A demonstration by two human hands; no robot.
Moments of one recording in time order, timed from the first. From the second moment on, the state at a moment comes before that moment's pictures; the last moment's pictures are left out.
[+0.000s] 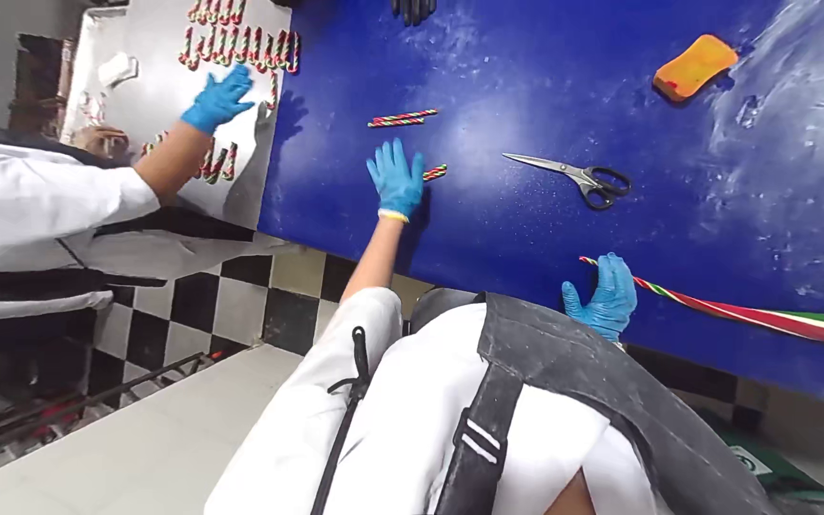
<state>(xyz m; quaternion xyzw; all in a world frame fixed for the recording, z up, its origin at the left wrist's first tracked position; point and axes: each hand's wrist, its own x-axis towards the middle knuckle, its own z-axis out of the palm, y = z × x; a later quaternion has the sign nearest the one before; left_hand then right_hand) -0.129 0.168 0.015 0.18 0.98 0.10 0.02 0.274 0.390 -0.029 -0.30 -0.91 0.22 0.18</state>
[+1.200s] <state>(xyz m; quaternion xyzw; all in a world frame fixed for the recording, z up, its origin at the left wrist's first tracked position) 0.365 0.623 0.006 0.61 0.71 0.12 0.33 0.472 0.728 0.035 -0.33 -0.90 0.00 -0.28</state>
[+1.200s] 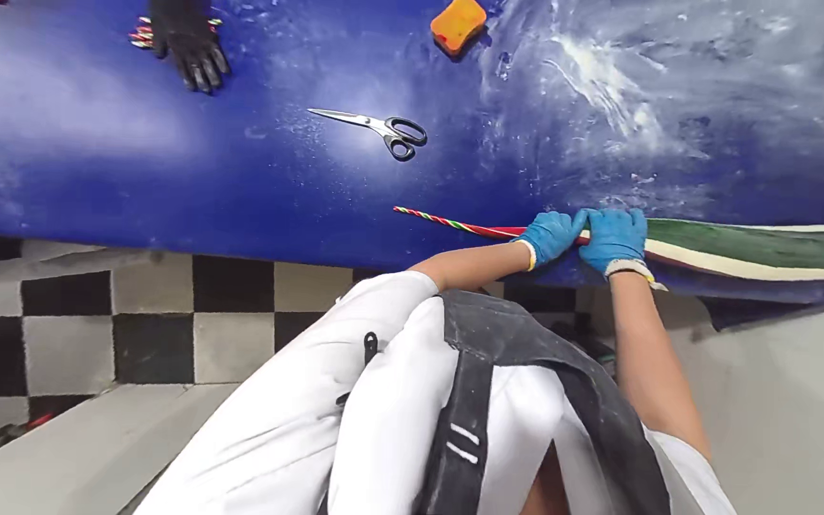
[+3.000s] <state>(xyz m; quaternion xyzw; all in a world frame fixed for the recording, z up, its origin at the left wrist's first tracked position) 0.019 0.365 -0.025 0.20 0.97 0.10 0.04 0.361 0.634 0.033 -0.16 -0.85 0.12 -0.49</state>
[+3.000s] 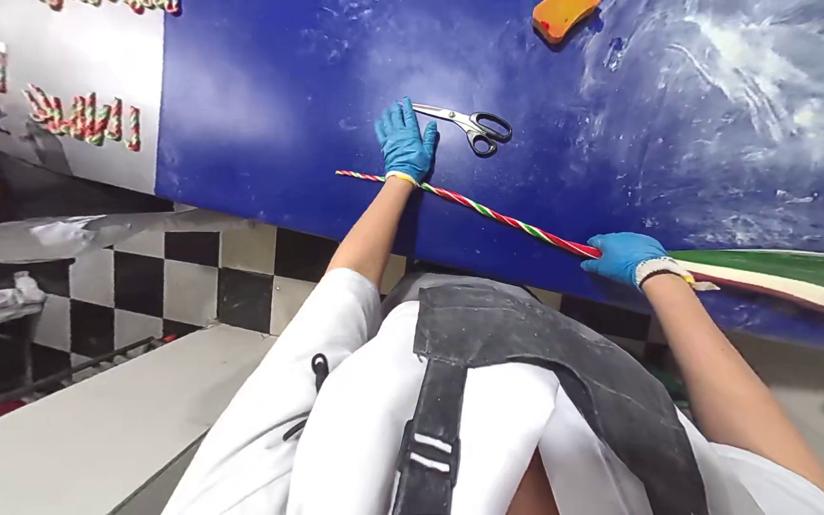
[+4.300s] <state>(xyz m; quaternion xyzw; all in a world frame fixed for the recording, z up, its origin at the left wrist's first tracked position) -0.038 0.248 -0.034 0.24 0.97 0.06 0.07 0.208 0.421 0.033 -0.14 -0.88 0.21 -0.41</state>
